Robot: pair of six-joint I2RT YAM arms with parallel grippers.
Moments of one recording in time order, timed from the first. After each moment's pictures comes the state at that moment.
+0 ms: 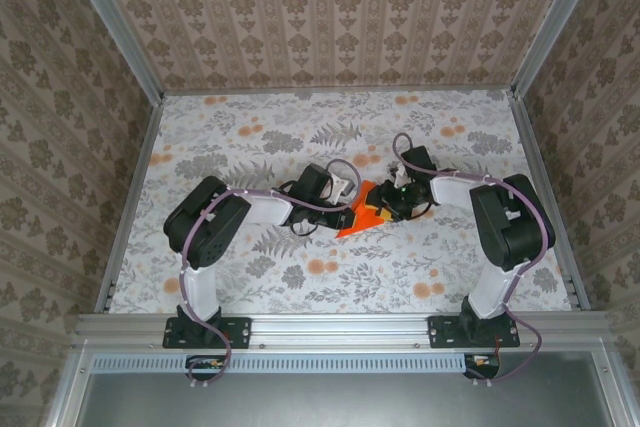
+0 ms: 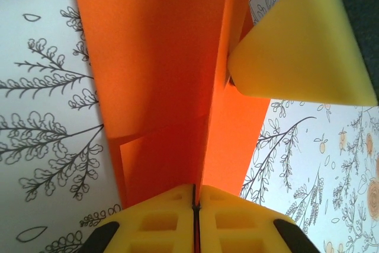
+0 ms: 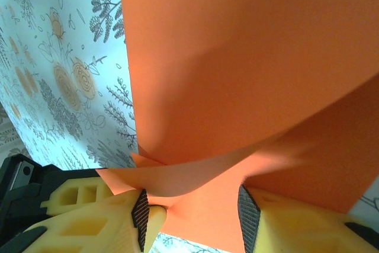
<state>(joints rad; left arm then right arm) -0.76 1.92 0.95 0.10 0.55 -0.39 0.27 1.78 0.91 -0.27 -0.61 0.73</state>
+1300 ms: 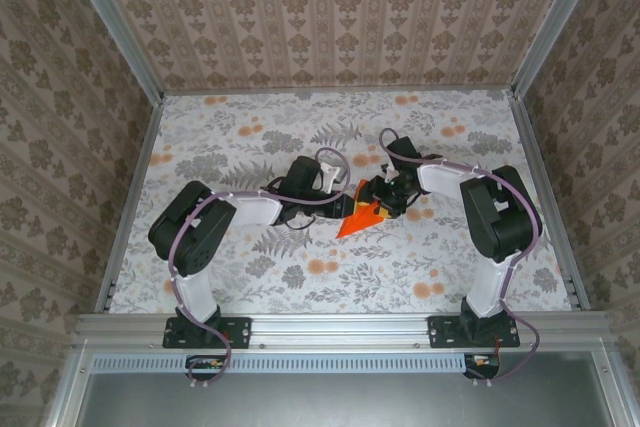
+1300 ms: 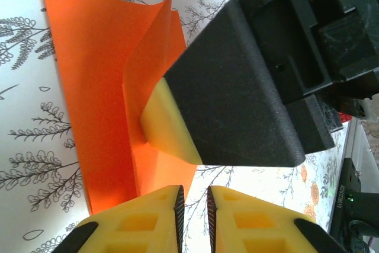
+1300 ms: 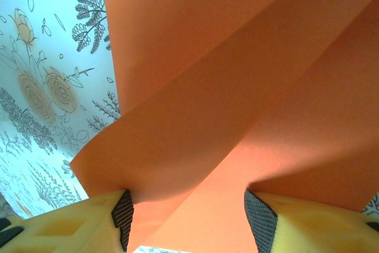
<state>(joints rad) -0.73 1.82 0.90 0.23 0.61 -0.52 0.32 1.87 1.09 -0.50 -0.48 0.69</state>
